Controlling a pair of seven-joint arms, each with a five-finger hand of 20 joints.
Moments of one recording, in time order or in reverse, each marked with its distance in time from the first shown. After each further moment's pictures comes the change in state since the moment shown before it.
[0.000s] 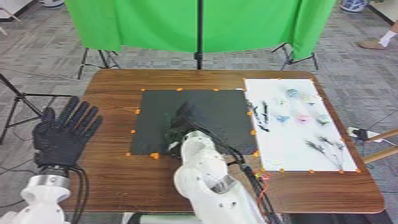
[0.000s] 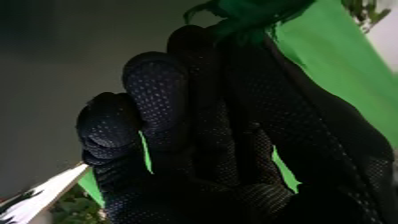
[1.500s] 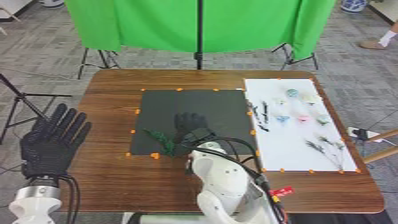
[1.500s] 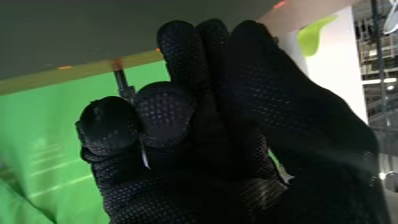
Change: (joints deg) left arm 4.8 -2.9 -3.7 -1.2 0.2 -1.8 1.7; right arm -5.9 11.7 -1.4 -16.3 -16.8 -22.5 -13.4
